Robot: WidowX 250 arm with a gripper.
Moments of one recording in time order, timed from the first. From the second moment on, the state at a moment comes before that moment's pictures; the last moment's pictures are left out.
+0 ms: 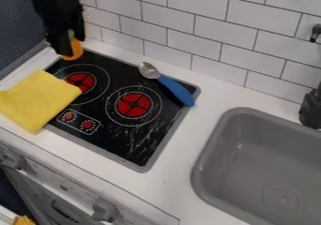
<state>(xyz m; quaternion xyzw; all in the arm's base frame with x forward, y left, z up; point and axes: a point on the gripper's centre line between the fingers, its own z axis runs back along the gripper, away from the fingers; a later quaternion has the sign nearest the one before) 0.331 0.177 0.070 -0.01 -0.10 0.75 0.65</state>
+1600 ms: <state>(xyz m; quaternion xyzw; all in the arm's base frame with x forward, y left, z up) 0.249 0.069 0.009 0.04 -0.09 0.66 0.75</state>
